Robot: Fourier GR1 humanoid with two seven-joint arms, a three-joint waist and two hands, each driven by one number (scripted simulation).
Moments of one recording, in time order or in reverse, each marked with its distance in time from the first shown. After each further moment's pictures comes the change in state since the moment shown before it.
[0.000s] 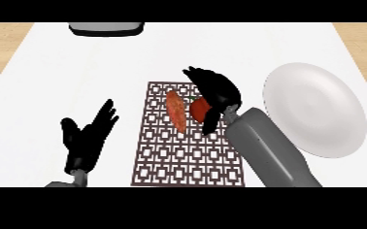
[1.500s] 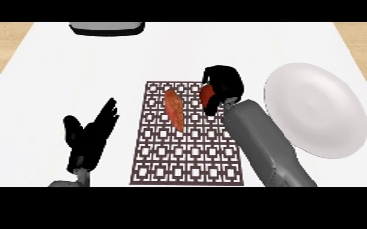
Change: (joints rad) left arm 0.001 -0.061 0.050 -0.019 -0.067 -0.035 0.037; right arm -0.083 0.077 -0.165 0.311 0.245 -0.258 0.099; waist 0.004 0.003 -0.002
